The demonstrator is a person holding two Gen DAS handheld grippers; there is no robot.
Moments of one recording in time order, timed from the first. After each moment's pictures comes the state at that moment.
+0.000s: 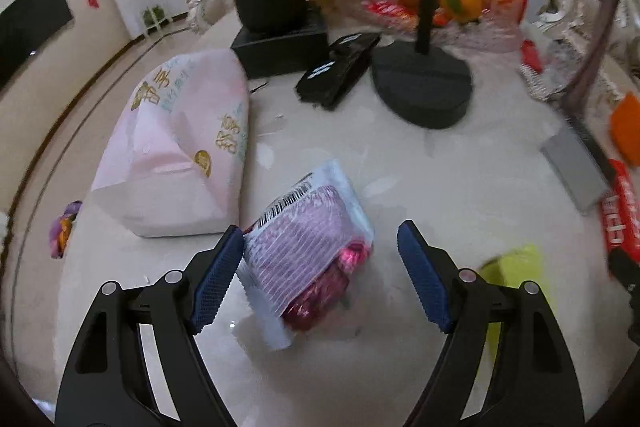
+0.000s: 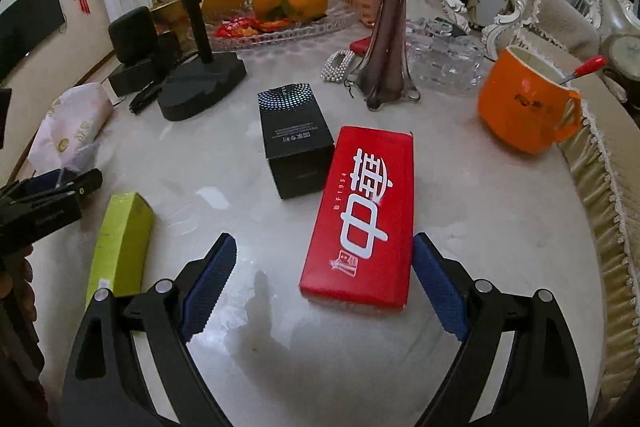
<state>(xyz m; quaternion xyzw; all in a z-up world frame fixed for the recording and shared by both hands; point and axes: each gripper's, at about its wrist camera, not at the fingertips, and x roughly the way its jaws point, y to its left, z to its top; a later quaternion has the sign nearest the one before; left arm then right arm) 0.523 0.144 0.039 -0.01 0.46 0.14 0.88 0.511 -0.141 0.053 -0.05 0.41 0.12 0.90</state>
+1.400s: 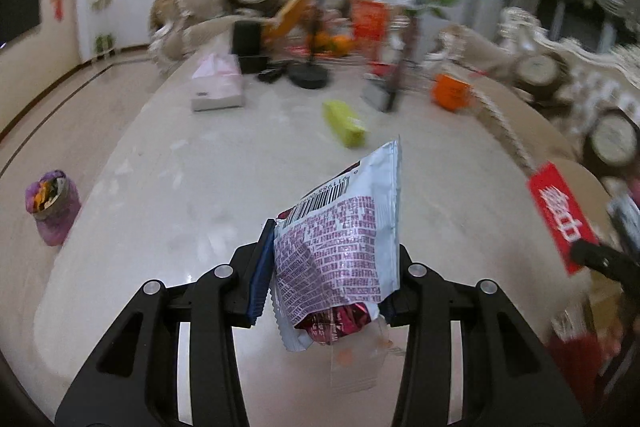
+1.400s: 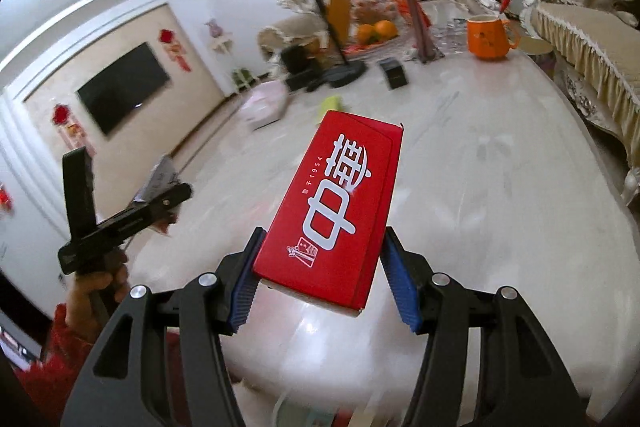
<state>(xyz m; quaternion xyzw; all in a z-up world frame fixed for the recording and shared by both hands) 0.157 0.096 0.107 -0.06 0.34 -0.03 0.94 0.174 -0.240 0.095 0.10 0.34 0.31 0.88</state>
